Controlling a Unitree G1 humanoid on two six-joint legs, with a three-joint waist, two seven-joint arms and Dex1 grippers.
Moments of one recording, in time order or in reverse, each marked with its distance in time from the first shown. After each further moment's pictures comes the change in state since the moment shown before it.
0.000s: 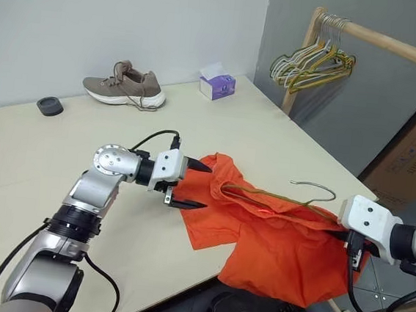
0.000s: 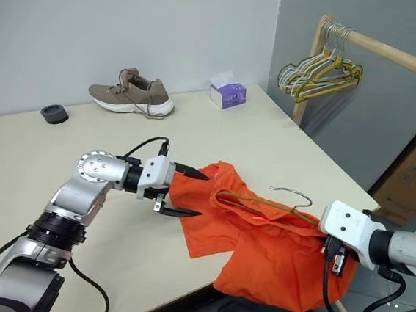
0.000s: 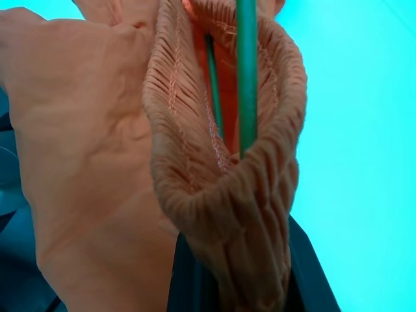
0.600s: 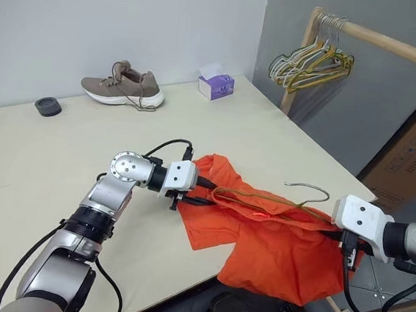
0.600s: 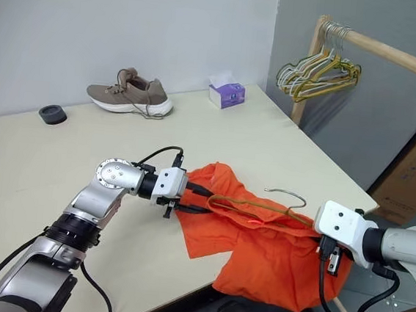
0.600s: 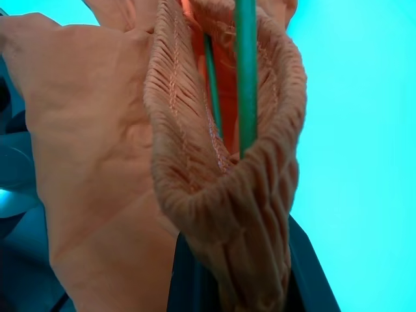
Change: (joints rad) left arm -0.020 -0.041 -0.042 0.078 0.026 -0.087 -0.010; right arm -0.034 0.000 0.053 0.019 0.000 -0.001 0.010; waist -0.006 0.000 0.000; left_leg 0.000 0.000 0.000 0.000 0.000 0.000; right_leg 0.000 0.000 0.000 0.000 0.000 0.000
